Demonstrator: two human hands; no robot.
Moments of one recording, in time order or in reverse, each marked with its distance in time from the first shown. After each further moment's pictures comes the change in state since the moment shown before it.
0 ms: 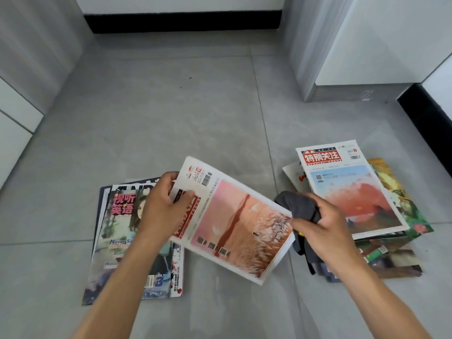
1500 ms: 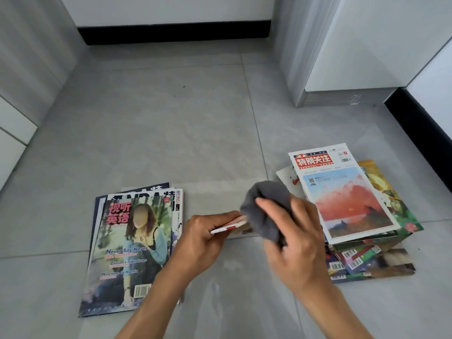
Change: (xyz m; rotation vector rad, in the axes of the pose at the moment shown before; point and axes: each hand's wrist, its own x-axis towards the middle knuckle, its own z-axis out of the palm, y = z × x) left_hand -0.032 -0.005 0.050 0.016 -0.288 0.583; right_hand -0.025 -0.009 0.040 -0.570 0.344 -0.727
